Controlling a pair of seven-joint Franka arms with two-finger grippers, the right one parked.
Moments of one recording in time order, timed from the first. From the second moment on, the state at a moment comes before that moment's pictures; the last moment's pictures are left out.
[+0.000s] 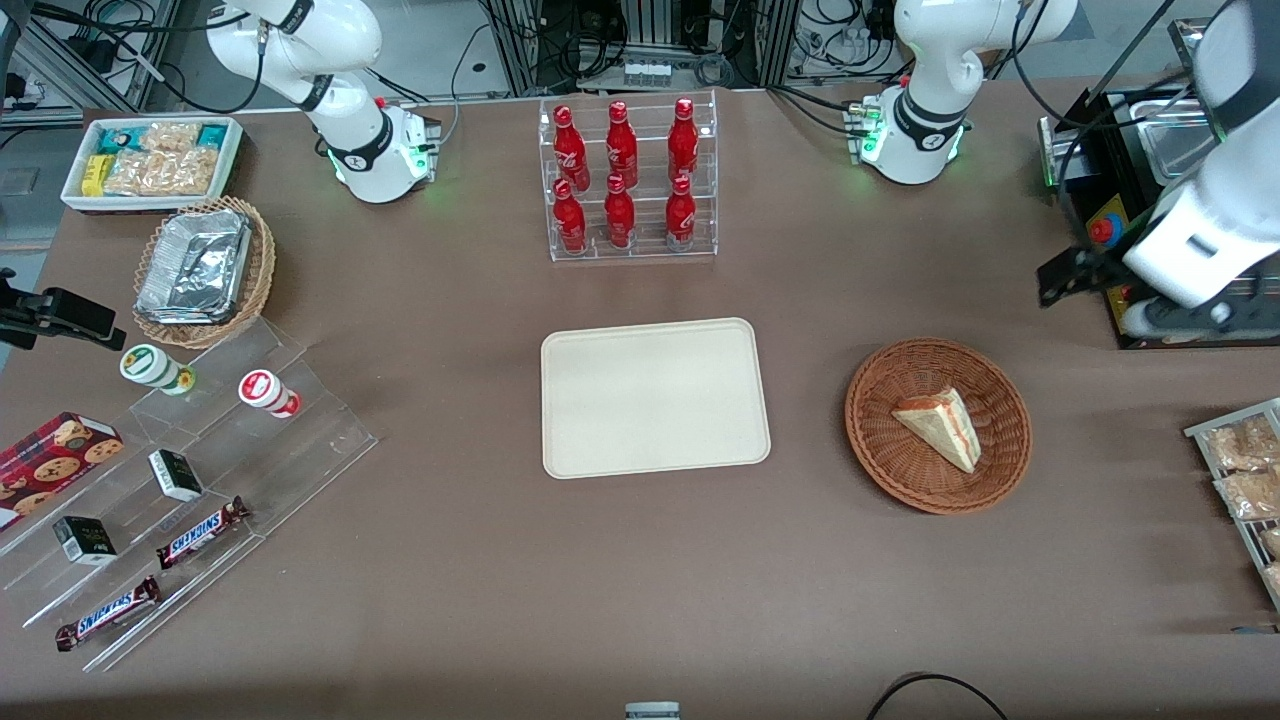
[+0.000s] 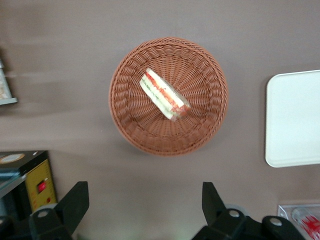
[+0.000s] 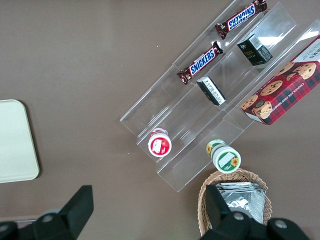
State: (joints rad) arm -0.03 -0.01 -0.05 -1.76 0.02 1.68 -0.04
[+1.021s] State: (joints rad) arm -0.03 0.14 -0.08 -2.26 0.01 2.56 -0.79
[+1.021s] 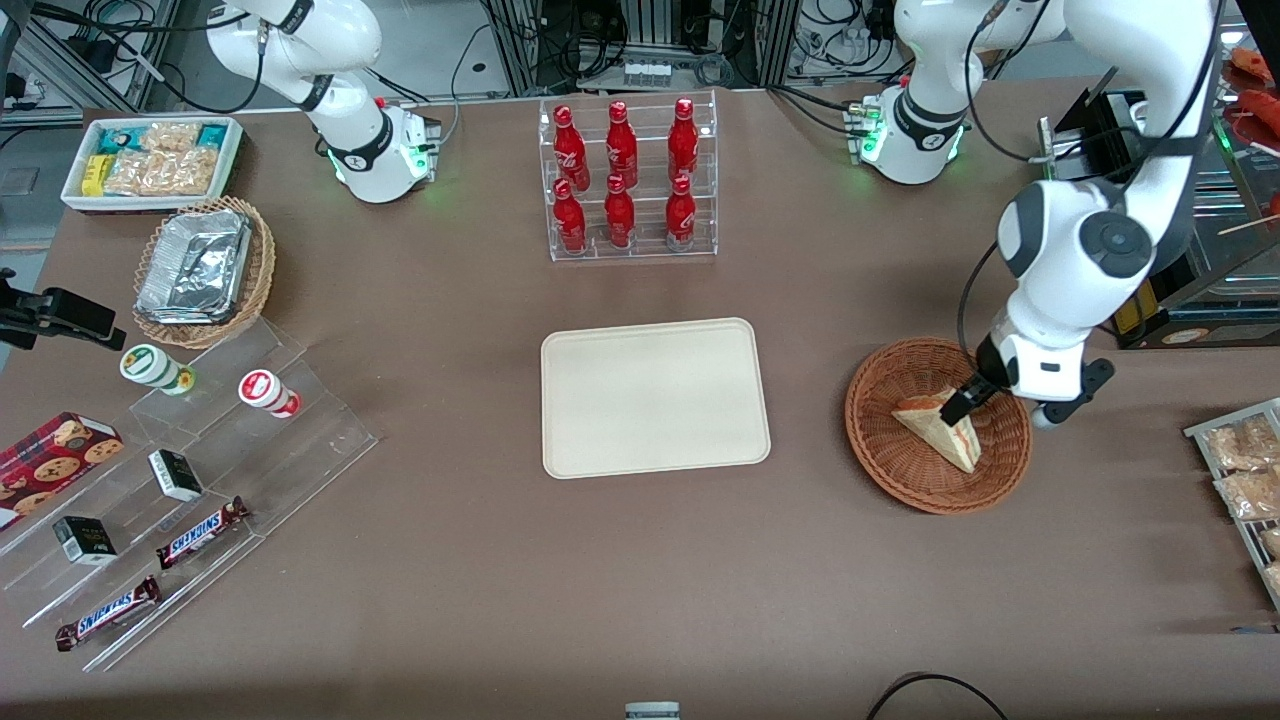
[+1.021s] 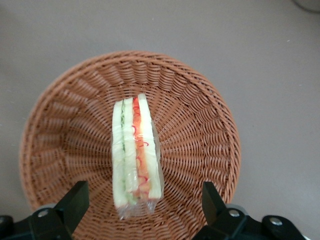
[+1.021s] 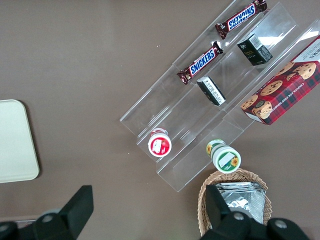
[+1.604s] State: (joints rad) arm -0.03 0.24 -0.08 -2.28 0.01 2.63 -0.80
